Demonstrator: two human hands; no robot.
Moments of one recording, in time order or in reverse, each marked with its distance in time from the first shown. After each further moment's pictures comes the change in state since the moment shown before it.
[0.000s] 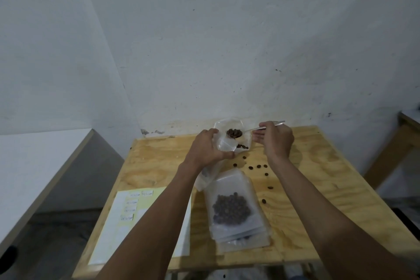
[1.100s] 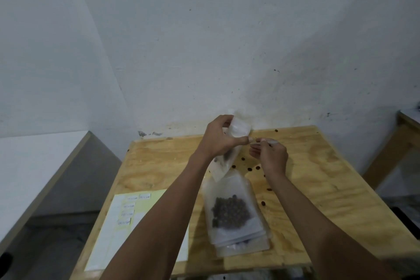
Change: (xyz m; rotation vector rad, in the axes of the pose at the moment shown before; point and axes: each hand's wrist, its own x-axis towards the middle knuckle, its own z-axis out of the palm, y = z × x) left_hand 0.018 0.046 0.002 -0.302 0.040 0.121; right_hand -0.007 0.049 -0.010 -0.072 -0.029 0.049
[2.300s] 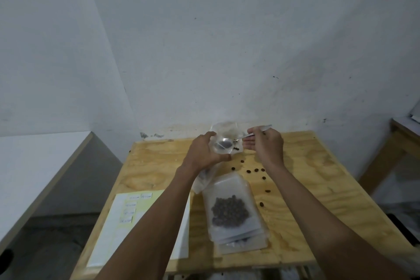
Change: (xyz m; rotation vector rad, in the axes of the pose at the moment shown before) left_hand -0.027 -0.040 -0.022 0.253 -0.011 -0.093; right_hand -0.009 -0.051 0.006 -0.043 -0.173 -0.186
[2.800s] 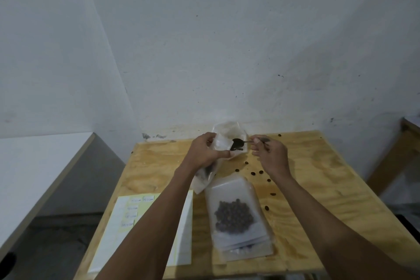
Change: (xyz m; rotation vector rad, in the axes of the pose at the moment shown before) left_hand 0.011 -0.010 -0.004 -0.221 -0.020 -0.095; right_hand 0.010 0.050 -0.009 -0.202 -0.078 -0.159
